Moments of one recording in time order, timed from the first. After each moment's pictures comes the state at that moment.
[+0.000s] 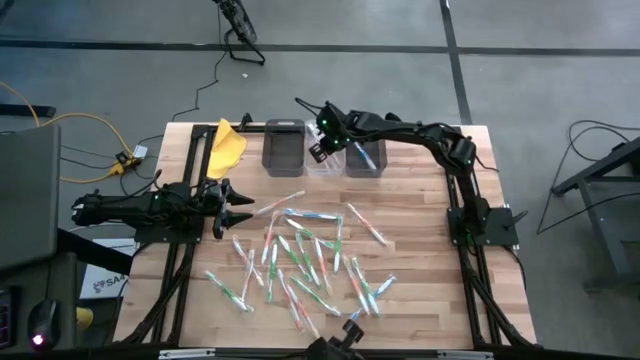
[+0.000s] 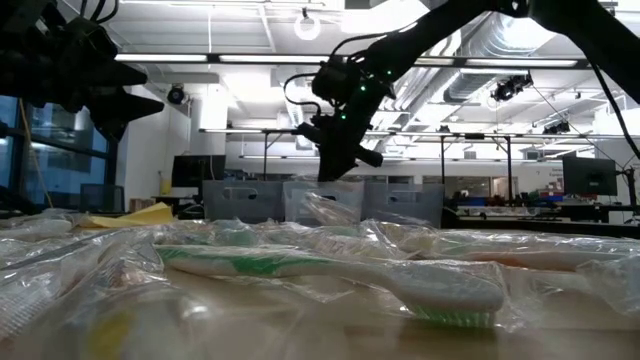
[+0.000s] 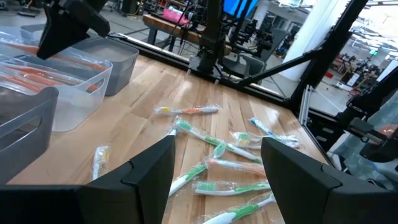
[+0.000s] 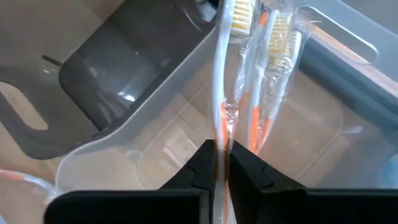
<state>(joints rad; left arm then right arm) 0.00 0.02 0.07 -0.12 -0.05 -0.35 -0.49 2.10 1.68 -0.55 0.01 0.37</state>
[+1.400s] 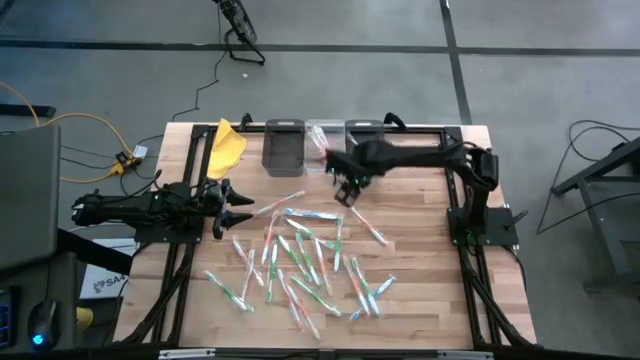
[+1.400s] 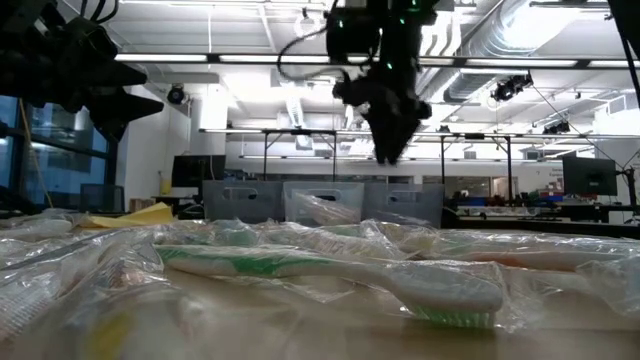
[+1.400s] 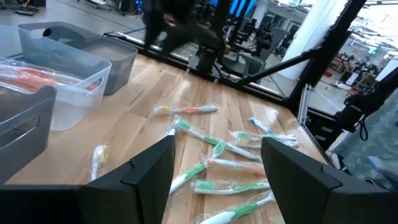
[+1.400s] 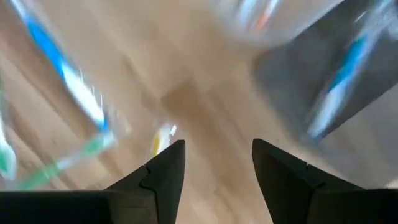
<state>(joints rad) 0.00 0.02 0.07 -0.13 -0.04 -0.35 -0.21 1.87 1.55 -1.08 0.16 0.40</state>
